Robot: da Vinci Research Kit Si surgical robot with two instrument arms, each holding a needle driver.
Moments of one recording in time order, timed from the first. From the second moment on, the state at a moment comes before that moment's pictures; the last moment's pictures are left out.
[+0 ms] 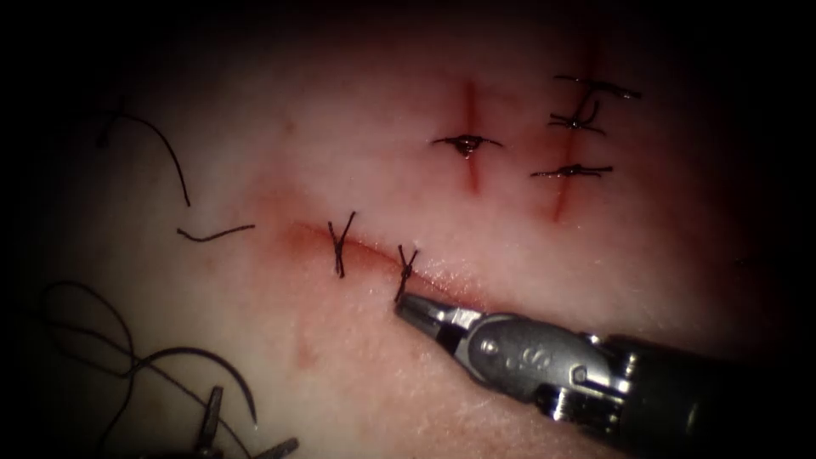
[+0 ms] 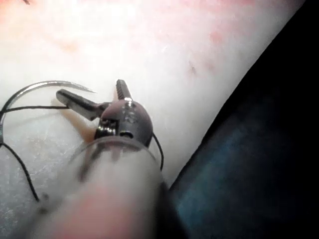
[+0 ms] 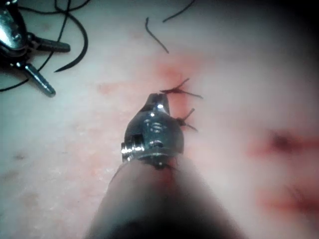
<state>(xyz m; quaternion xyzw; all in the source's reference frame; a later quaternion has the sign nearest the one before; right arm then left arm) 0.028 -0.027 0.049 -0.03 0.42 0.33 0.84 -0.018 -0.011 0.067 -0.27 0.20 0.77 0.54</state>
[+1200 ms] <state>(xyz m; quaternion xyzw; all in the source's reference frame) 0.030 -0.028 0.049 -0.04 0.42 0.32 0.85 -0.019 -0.009 0.072 -0.35 0.11 0.65 0.67</state>
